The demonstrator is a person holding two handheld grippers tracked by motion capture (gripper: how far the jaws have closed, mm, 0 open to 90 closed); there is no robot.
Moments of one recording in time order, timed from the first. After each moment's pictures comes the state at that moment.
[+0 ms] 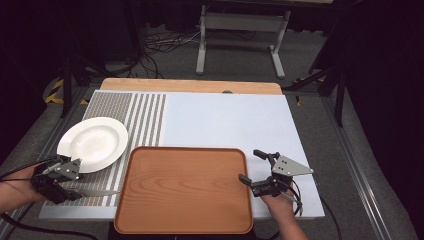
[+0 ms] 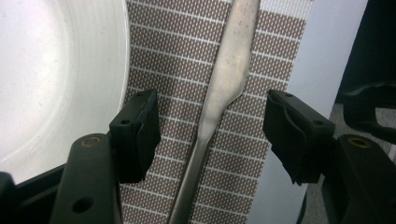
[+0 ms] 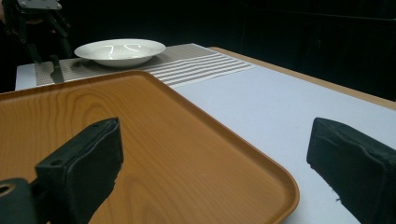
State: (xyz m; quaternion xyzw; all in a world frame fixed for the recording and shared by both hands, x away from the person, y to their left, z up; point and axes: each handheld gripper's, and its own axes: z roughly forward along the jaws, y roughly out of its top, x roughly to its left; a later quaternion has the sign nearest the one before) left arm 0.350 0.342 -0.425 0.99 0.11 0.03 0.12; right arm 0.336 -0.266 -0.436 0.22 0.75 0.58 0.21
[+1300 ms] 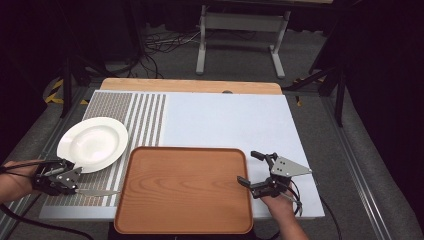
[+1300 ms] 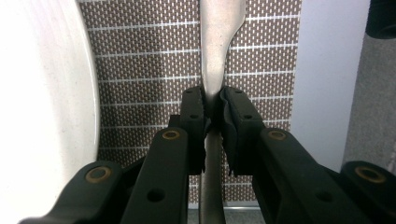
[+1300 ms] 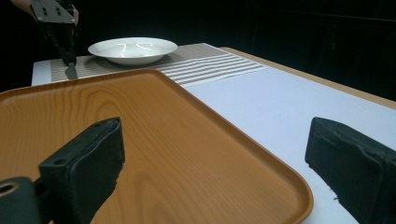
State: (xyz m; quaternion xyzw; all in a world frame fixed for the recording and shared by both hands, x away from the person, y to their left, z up) left arm 0.360 0.346 -0.436 1.00 -0.04 0.02 0.02; right arm 0.336 -0.263 -0.436 0.21 0.76 0.58 0.20
